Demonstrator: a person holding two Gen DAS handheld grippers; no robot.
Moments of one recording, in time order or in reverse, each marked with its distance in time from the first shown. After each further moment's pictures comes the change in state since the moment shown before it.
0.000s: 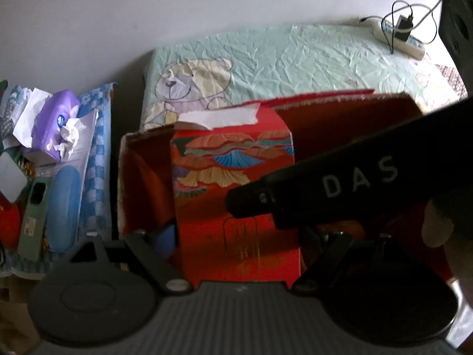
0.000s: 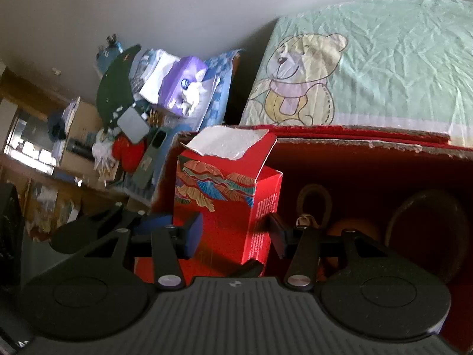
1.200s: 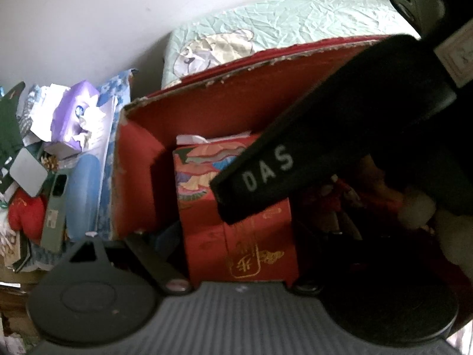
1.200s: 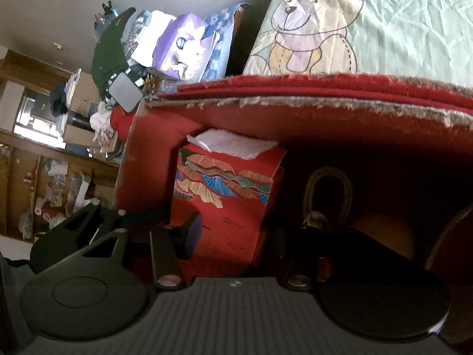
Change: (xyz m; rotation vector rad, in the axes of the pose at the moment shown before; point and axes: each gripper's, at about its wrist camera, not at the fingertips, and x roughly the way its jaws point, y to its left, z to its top) left arm 0.027 -0.022 -0.008 0.043 0.067 0.159; right arm 0.054 -0.020 0.004 0.003 0.158 0.065
